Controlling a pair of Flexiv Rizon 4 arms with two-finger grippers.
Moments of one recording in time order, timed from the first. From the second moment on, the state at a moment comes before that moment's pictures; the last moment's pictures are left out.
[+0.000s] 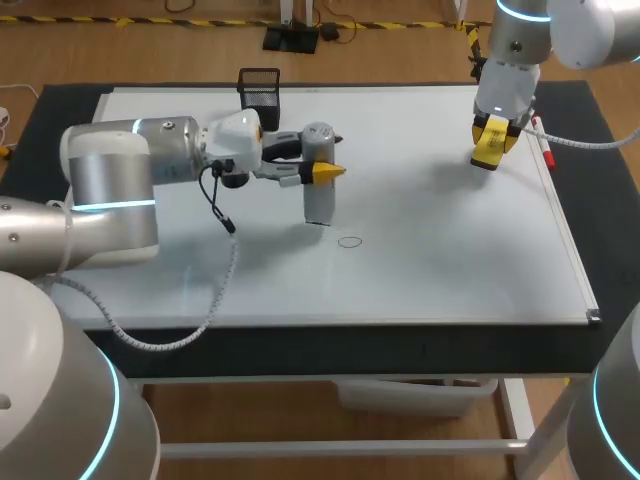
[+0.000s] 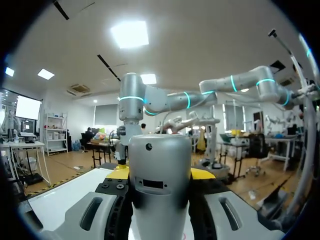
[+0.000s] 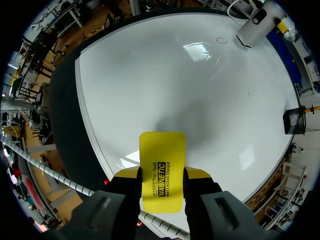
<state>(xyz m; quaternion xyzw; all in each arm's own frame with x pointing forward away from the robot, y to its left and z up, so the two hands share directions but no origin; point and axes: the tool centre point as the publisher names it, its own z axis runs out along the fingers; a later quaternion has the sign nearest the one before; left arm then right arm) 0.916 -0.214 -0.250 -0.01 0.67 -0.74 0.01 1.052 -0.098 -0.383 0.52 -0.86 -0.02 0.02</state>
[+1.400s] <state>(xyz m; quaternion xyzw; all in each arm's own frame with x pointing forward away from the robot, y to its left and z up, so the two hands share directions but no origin) 1.052 -0.011 -0.246 -0.16 0.68 -0.70 0.14 1.052 -0.098 -0.383 0.52 -0.86 -0.02 0.02</state>
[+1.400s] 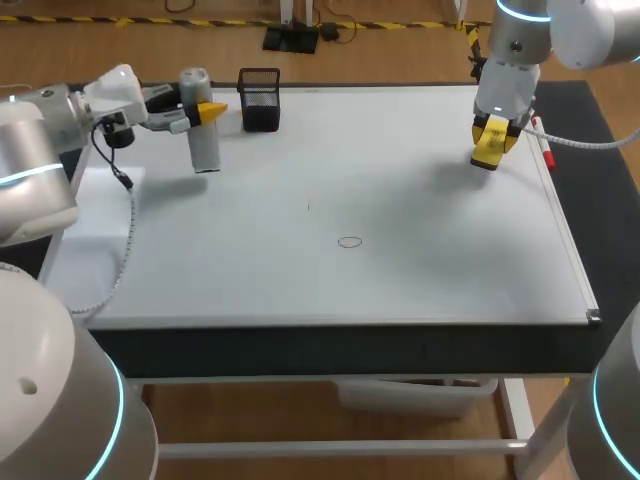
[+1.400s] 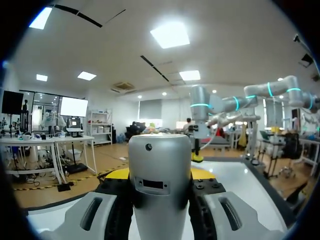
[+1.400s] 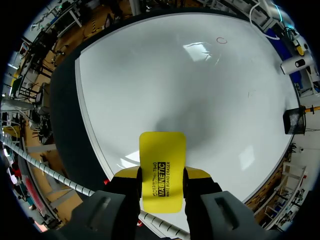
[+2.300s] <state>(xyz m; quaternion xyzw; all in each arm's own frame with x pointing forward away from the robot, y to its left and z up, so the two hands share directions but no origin) 1.054 0.016 -0.244 -0.15 0.66 -0.72 0.15 1.051 -0.091 -0.382 0.53 -0.85 -0.03 0.02</state>
